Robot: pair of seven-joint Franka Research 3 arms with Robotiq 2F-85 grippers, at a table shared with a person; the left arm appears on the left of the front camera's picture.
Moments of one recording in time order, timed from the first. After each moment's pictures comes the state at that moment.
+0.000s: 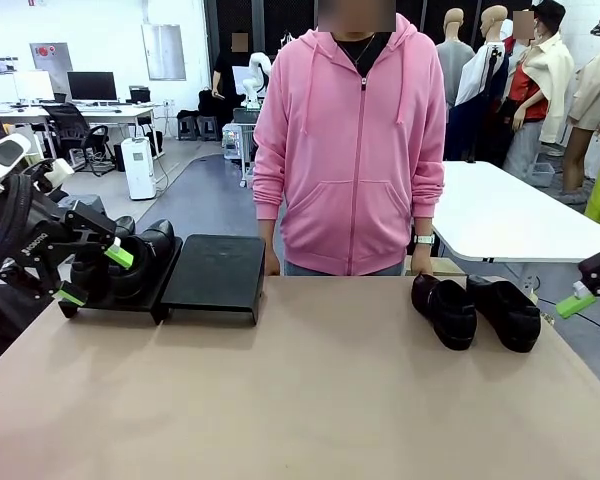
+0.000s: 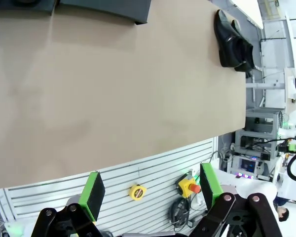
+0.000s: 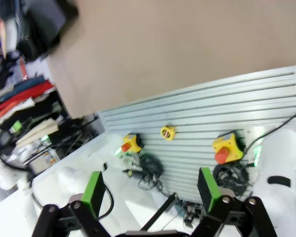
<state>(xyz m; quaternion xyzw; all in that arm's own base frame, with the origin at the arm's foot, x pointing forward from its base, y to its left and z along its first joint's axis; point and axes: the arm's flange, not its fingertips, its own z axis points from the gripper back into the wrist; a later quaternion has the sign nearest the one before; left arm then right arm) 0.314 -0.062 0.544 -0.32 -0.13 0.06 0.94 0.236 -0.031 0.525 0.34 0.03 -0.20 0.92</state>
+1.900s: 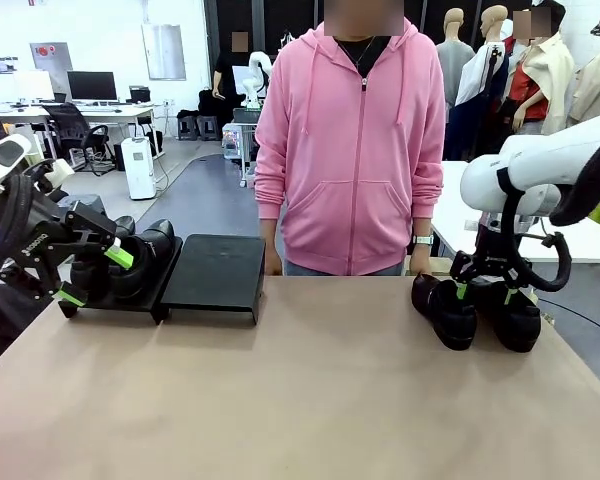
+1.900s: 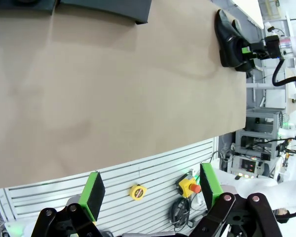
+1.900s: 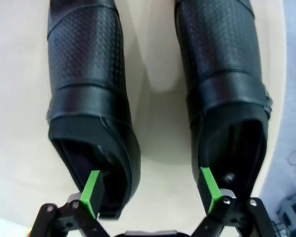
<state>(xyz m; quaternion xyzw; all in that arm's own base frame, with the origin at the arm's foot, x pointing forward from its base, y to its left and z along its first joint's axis) 0.313 -0.062 0.543 -0.32 -0.13 0.06 0.94 0.628 -0.018 0.371 0.04 0.04 -0.07 1.00</state>
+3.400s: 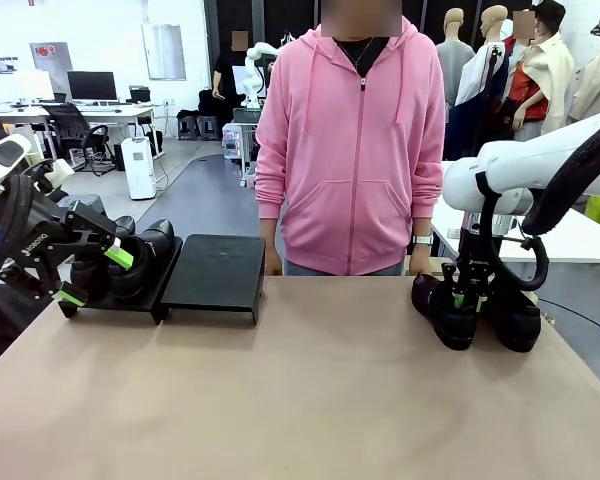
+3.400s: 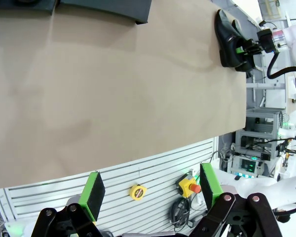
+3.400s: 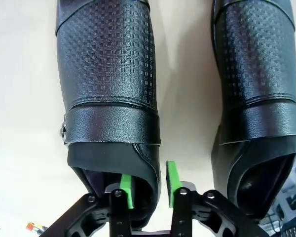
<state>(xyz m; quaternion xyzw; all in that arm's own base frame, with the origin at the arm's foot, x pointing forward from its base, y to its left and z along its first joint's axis) 0.313 -0.062 0.543 -0.32 -0.13 0.06 0.94 0.648 0.006 0.354 0.04 0.09 -0.05 0.99</state>
